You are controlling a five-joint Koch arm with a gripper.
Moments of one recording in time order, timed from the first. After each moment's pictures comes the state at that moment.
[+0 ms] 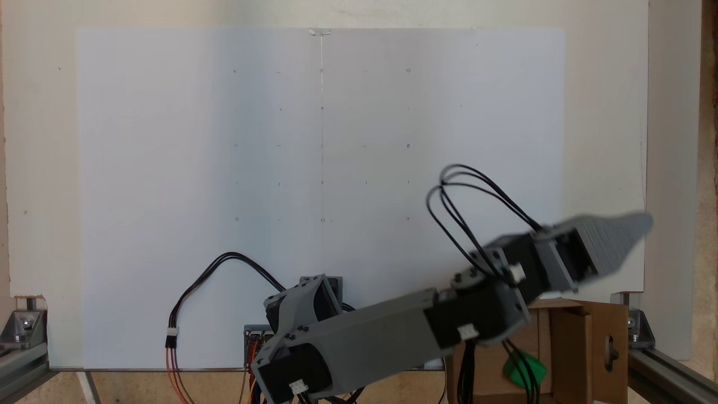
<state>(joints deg) 61.3 96.5 78.1 19.5 -5.4</state>
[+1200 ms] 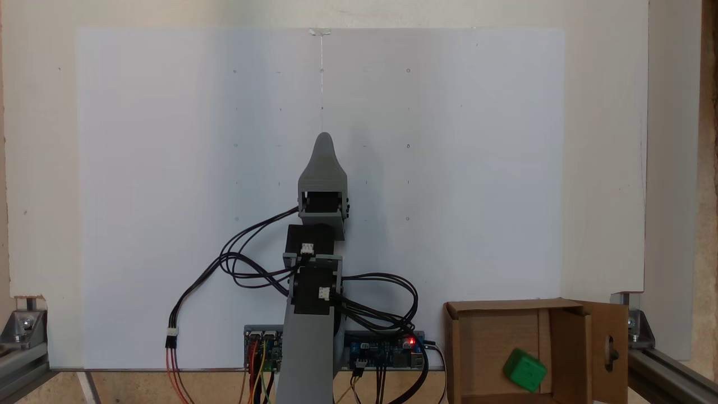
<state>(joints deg) 2.5 129.6 162.9 -30.0 -5.0</state>
